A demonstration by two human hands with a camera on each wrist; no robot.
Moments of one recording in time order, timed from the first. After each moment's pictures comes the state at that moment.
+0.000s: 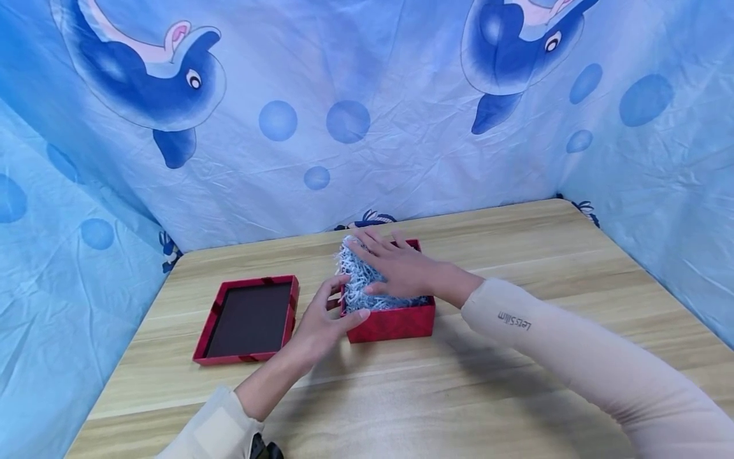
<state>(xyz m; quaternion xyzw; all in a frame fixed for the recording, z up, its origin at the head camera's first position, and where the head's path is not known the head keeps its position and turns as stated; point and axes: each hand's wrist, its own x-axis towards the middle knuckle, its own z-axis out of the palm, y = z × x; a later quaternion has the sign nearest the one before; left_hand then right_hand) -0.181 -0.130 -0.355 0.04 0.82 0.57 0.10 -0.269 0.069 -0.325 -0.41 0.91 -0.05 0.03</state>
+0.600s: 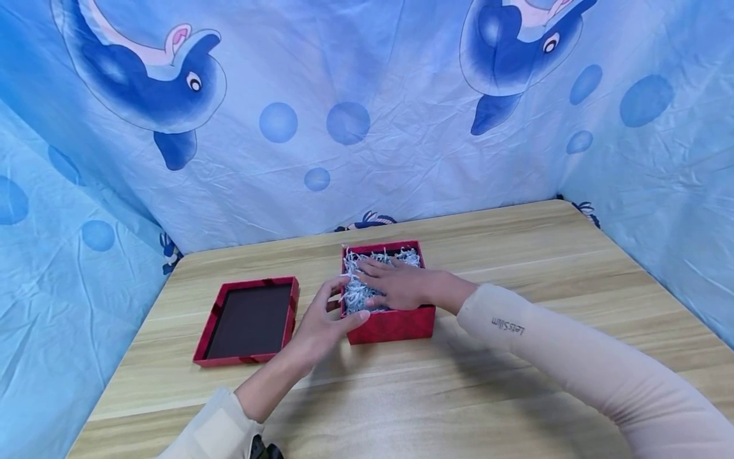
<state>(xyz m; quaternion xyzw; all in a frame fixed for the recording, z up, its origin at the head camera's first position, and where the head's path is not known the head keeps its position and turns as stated) -0.181 -0.128 -0.357 0.03 0.82 0.56 0.09 -0.265 0.063 -0.340 -0.39 0.91 0.01 0.16</state>
